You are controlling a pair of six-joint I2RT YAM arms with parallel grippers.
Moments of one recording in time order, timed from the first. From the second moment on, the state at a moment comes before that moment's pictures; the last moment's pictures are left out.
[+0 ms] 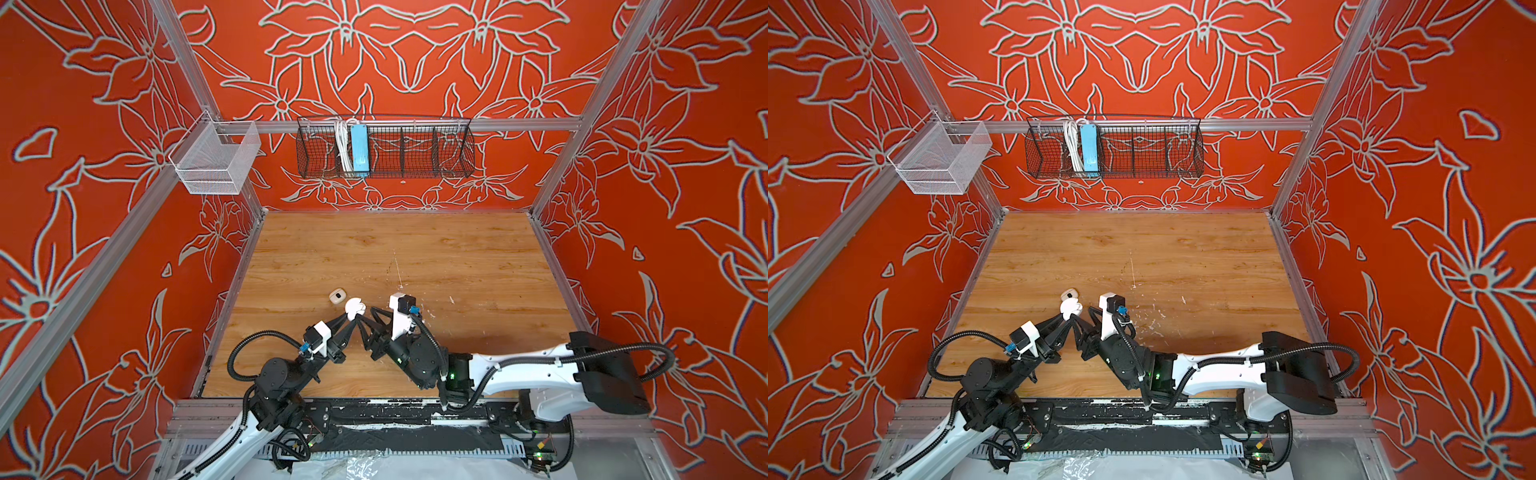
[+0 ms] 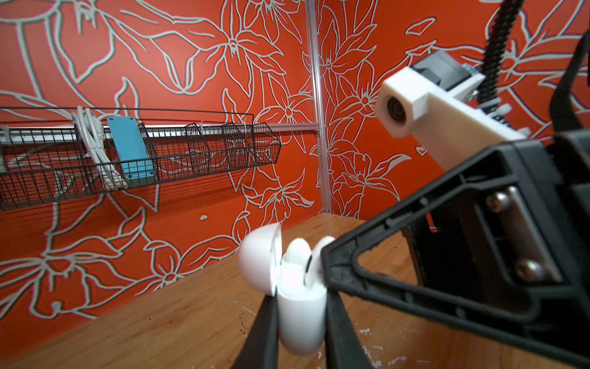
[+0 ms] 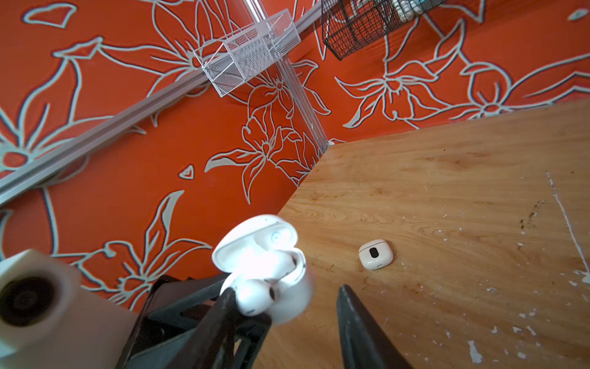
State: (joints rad) left arm -0.67 0.03 0.01 0.36 0.07 0.10; right arm 1.41 1.45 0.77 0.68 0.66 0.56
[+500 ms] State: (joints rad) left arm -0.67 0.03 0.01 0.39 0.07 0.10; right arm 1.41 1.27 0.77 0.49 0.66 0.42
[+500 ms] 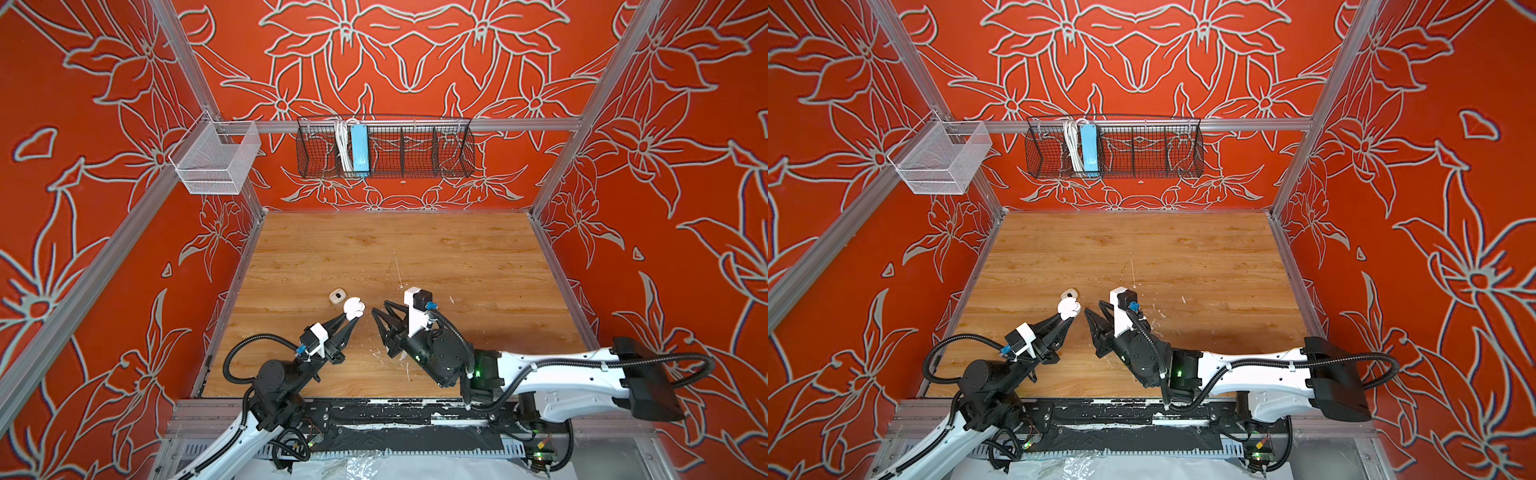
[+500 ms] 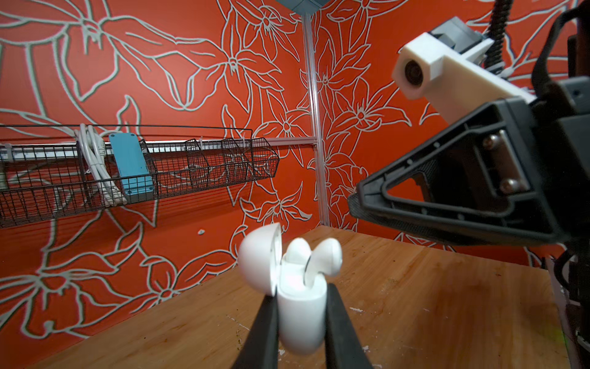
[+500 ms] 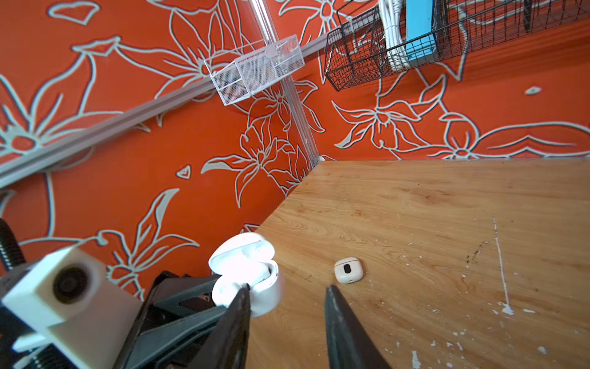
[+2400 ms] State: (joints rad) left arm -0.67 0.18 0.01 0.41 0.15 0.12; right arm 1.32 1.21 0.96 0.10 0.65 0.31
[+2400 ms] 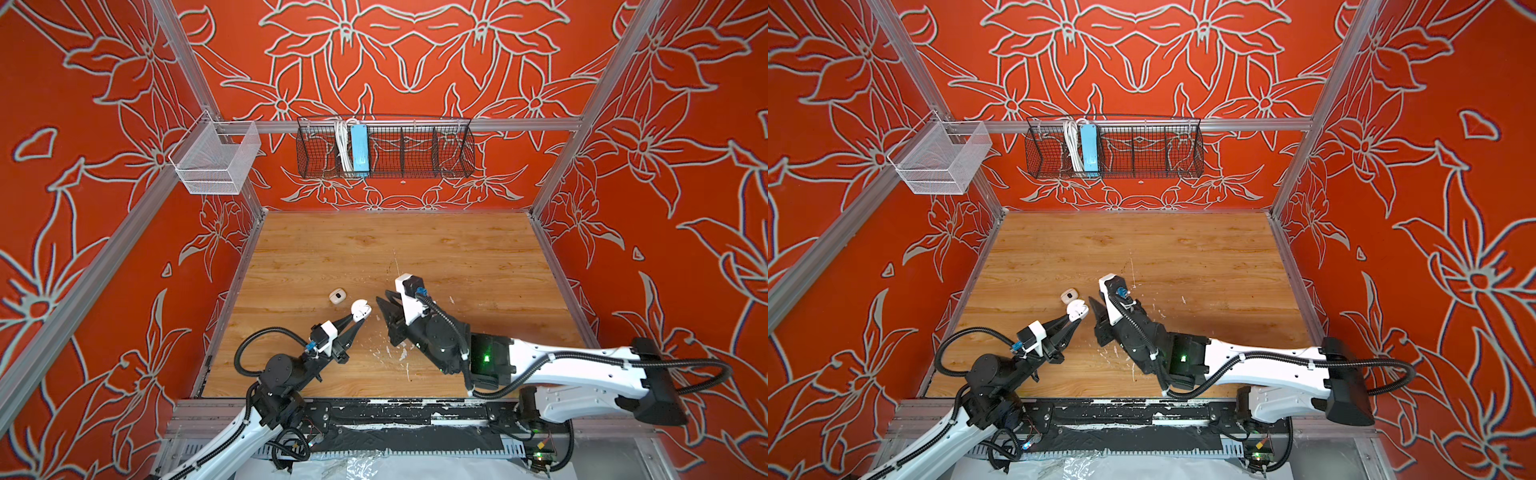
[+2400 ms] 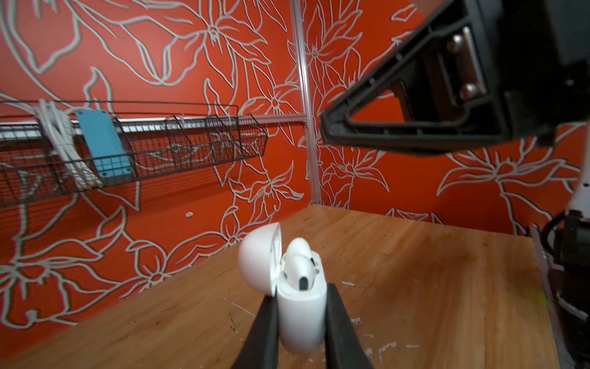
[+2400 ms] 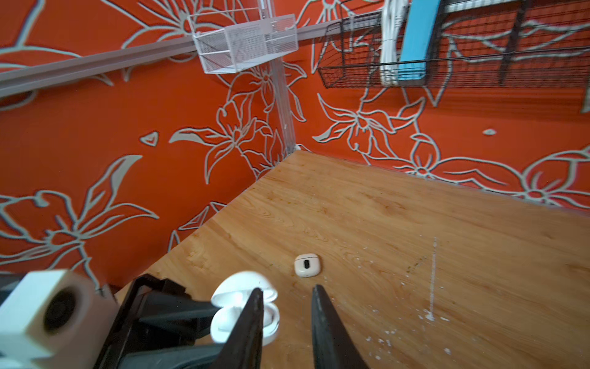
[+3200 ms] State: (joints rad) left arm -0.69 0.46 0.11 0.46 0.52 0.21; right arm 1.03 1.25 0.89 -0.12 -0.03 0.34
